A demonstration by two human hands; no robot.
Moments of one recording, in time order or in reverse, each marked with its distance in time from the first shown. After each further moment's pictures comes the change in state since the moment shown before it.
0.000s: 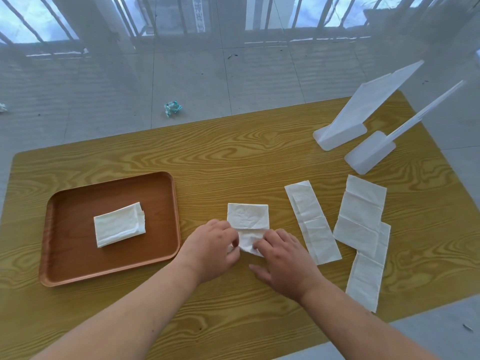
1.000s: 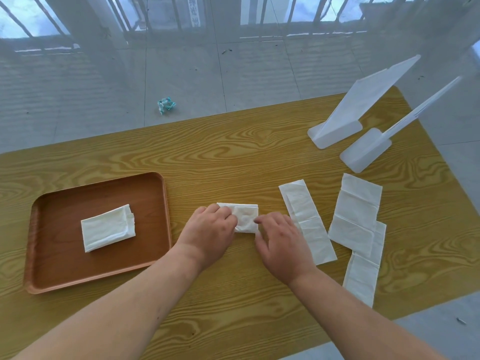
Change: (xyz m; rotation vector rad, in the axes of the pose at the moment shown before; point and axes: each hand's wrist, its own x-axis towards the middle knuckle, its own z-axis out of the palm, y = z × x) left_hand 0.035 -0.001 0.001 0.378 0.171 0.143; right_hand 0.024 0.008 -0.011 0.325 0.219 0.261
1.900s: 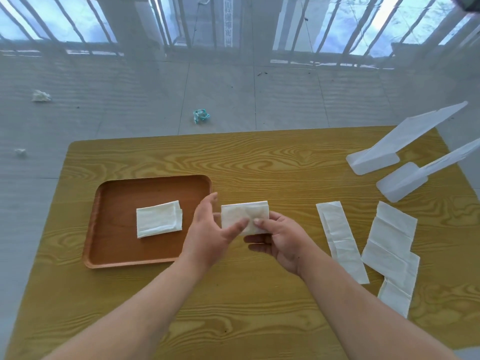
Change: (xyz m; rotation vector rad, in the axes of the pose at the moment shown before) left_hand -0.066 -0.044 -0.047 -1.125 0.160 -0.855; right_hand 0.054 -0.093 0.010 1.249 -0.431 0.647
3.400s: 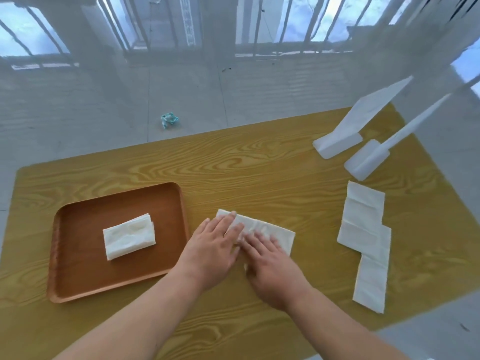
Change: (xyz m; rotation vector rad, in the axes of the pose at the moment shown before) left_hand 0.007 -0.019 0.047 0.999 -0.327 0.594; right_hand -0.026 0.083 -0.049 -1.554 0.162 -0.489
